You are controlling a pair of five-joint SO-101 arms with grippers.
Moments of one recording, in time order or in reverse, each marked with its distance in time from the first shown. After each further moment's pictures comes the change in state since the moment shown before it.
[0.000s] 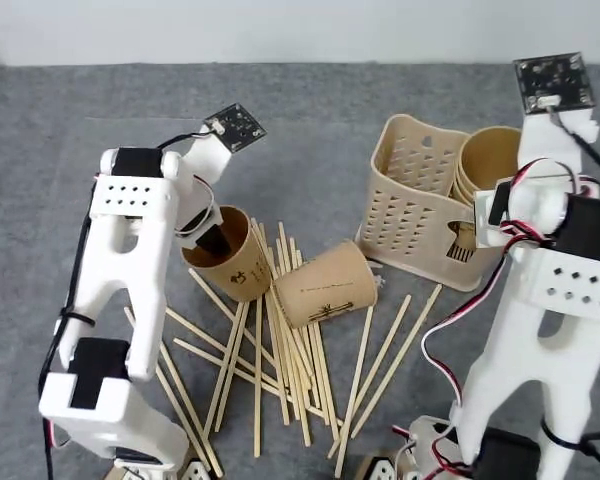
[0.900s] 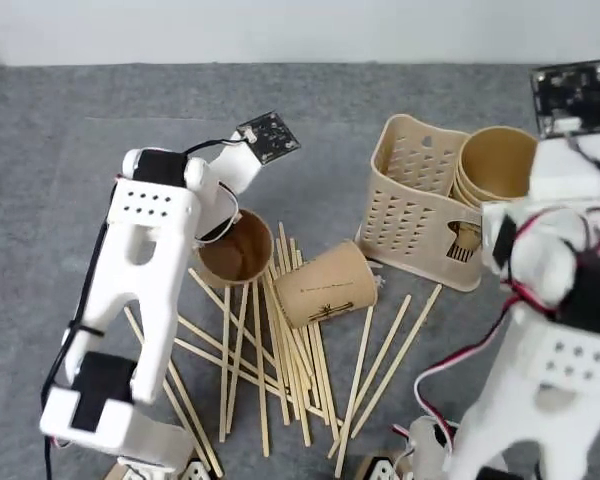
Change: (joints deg) left arm 6.8 -5.9 0.0 5.4 0.1; right arm 1.1 -11.6 0.0 0.1 0.0
